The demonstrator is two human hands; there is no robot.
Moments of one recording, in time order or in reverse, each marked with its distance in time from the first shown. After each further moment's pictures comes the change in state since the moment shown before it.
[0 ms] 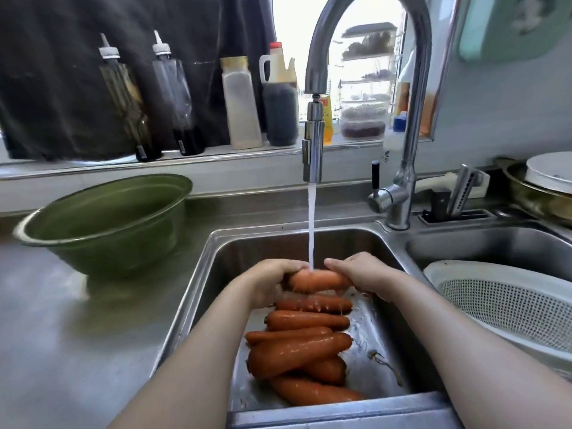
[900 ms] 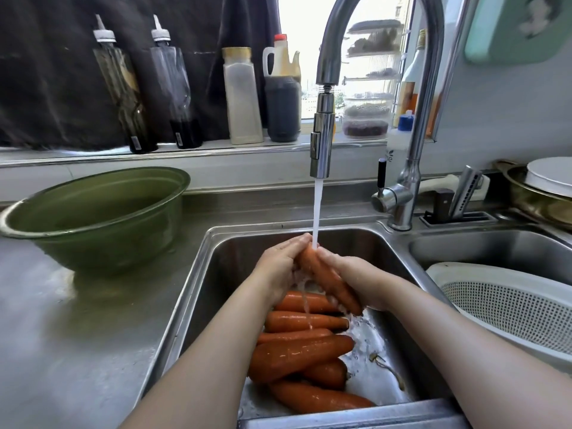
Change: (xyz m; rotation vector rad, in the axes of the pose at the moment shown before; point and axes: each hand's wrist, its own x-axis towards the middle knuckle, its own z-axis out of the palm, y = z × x) left_hand -0.001 0.008 0.025 -0.326 0.067 0.289; right_hand 0.002 -0.006 0.024 0.352 -0.258 -0.005
